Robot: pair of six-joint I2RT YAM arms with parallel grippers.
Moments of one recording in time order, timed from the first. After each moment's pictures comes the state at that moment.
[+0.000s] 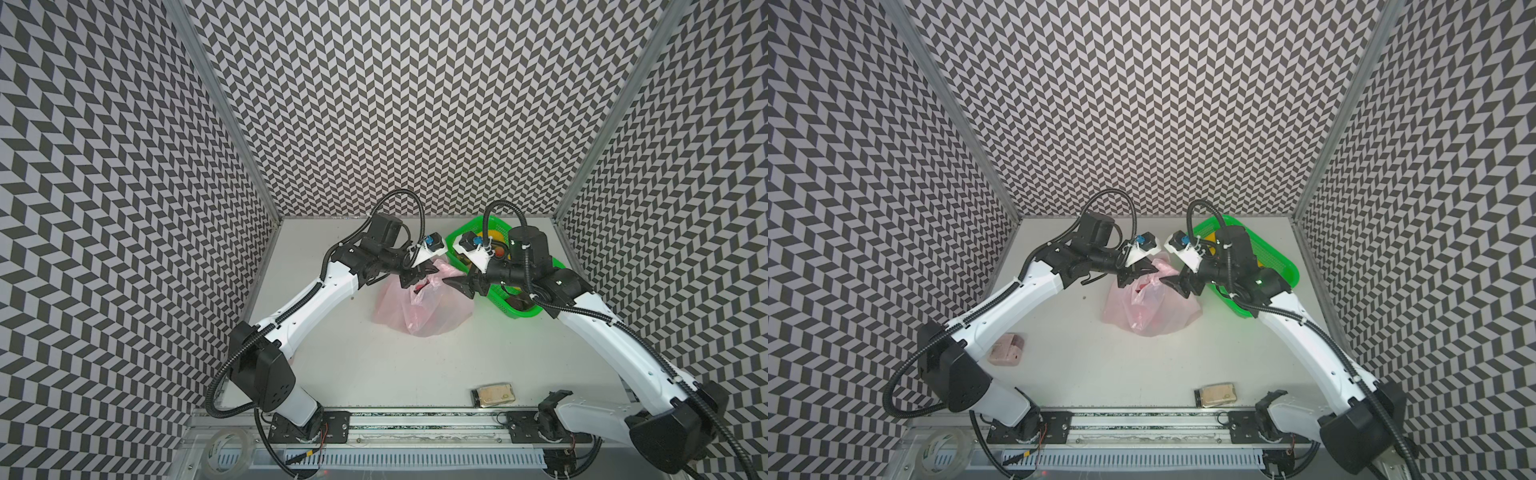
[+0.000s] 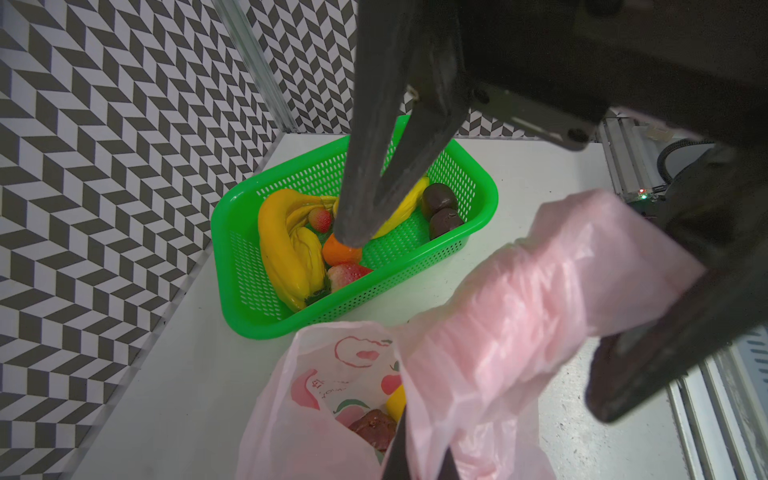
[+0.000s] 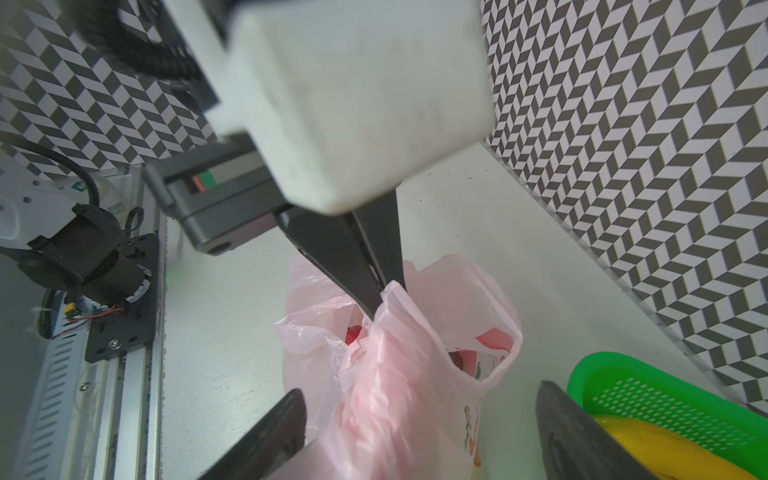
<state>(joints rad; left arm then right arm) -0.61 1.56 1.47 -0.58 0.62 0.57 0.48 1.24 1.19 -0.47 -0.54 -0.38</state>
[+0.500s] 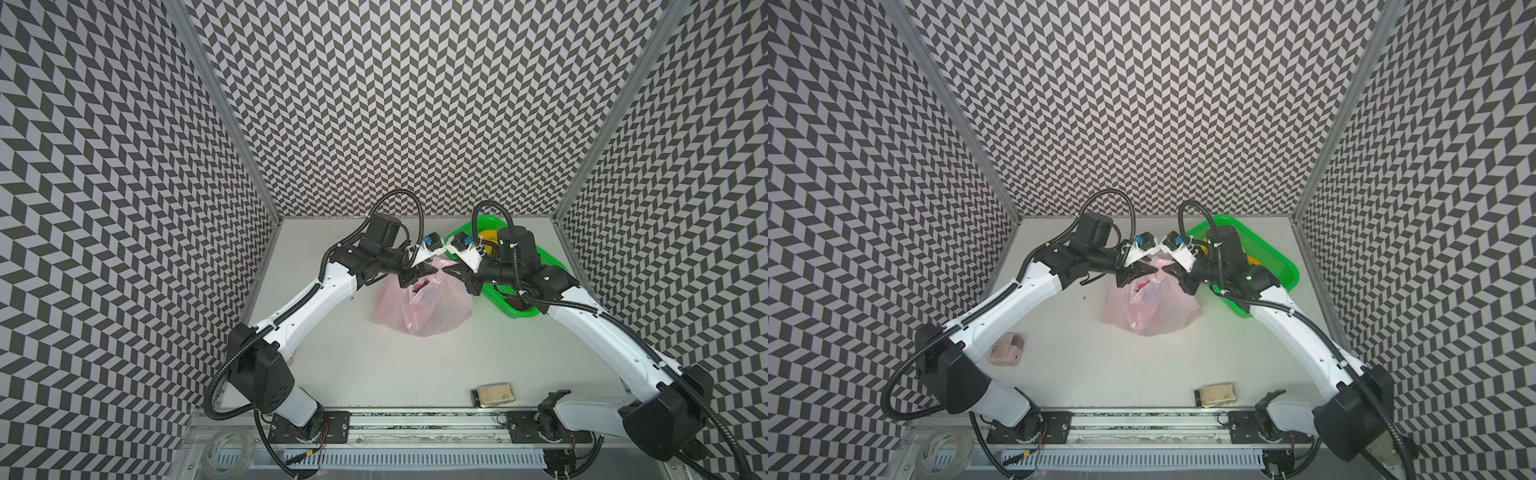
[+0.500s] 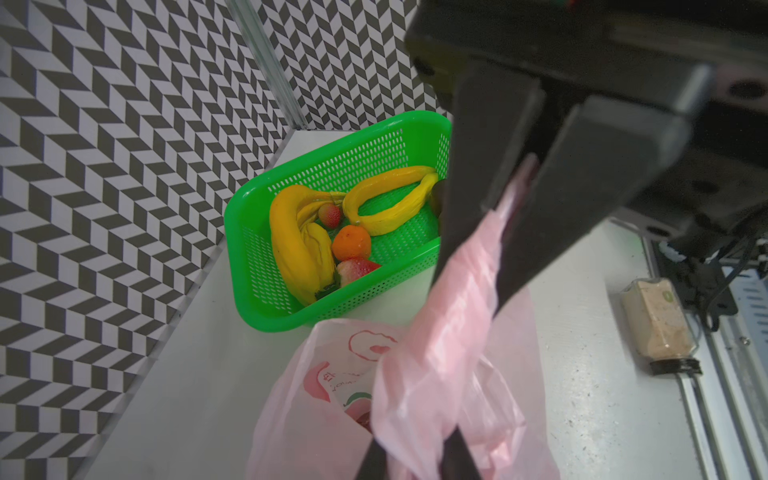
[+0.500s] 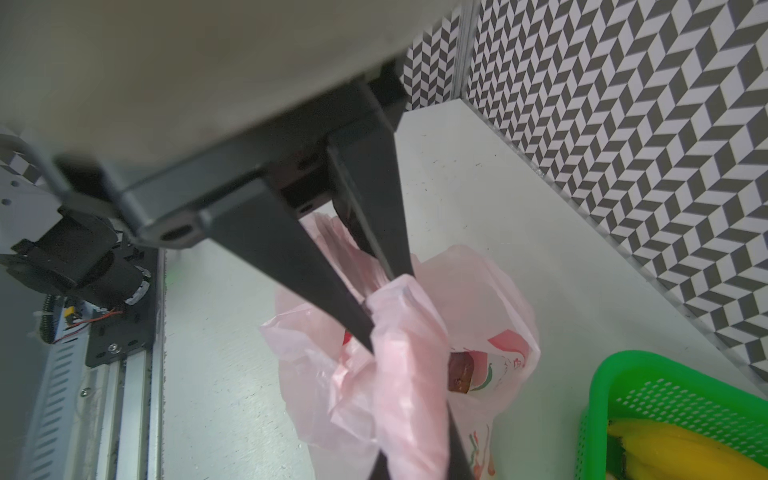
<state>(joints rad) -0.60 1.54 1.45 -0.57 0.59 0.56 0.50 1.29 1.19 -0.44 -0.52 -0.34</state>
